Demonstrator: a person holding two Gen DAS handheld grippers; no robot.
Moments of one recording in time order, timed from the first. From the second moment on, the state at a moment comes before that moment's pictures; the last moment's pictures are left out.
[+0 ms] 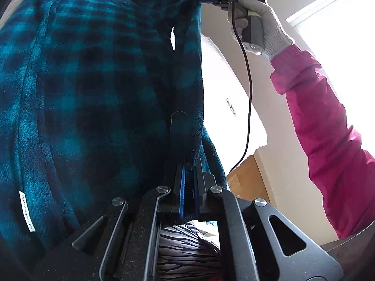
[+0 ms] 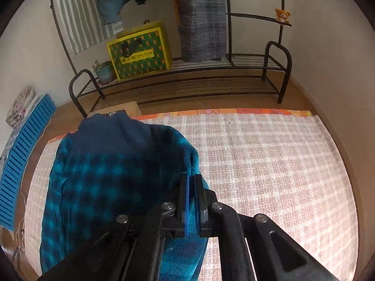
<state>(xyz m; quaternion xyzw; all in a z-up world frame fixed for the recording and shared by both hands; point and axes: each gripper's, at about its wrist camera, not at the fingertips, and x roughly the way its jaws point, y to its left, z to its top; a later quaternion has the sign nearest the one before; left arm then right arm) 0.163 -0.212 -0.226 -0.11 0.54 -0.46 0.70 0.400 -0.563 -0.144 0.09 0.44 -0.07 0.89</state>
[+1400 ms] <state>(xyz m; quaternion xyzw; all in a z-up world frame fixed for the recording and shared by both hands) 0.184 -0.187 -0.255 -0.18 0.61 -0.38 0.67 0.112 -0.475 -0.263 0.27 0.57 0.12 0.76</state>
